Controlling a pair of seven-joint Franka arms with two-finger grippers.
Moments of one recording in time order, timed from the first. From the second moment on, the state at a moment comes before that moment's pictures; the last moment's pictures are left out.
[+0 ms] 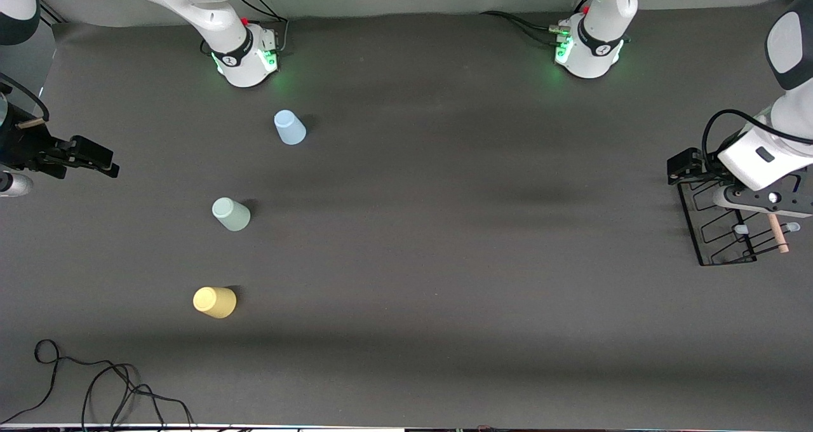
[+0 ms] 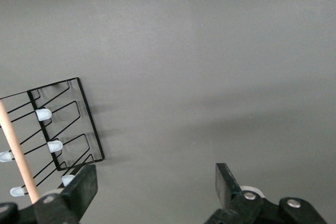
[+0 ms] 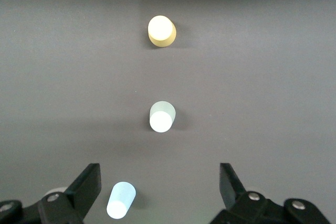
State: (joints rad) left arm 0.10 0.04 -0.14 -1.75 0.02 1.74 0.12; right arm -0.01 0.04 -0.01 -1.55 0.01 1.57 0.02
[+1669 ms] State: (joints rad) left arm 0.57 0.40 -0.13 -1.75 0.10 2.02 0.57; right arm -0.01 0.04 -0.01 -1.55 0.01 1.57 0.02
